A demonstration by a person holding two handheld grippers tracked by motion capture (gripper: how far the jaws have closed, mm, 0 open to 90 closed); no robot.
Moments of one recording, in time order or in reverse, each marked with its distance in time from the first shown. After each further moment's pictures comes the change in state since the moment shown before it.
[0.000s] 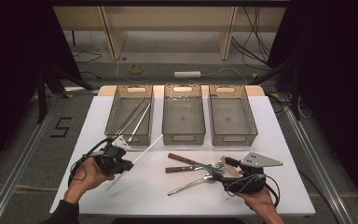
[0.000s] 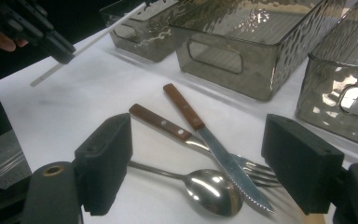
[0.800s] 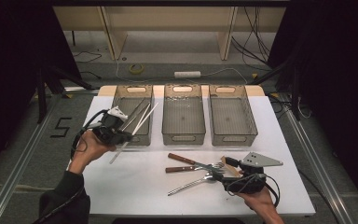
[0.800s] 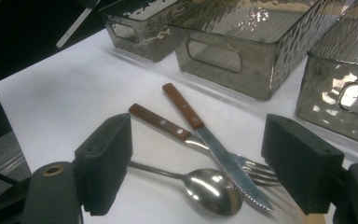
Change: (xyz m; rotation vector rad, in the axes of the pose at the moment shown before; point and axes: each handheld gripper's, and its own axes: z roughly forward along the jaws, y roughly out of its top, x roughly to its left) left arm 0.049 0.052 -0.023 -0.120 0.067 -0.076; right arm -0.001 -0.001 0.000 -0.001 0.002 0.006
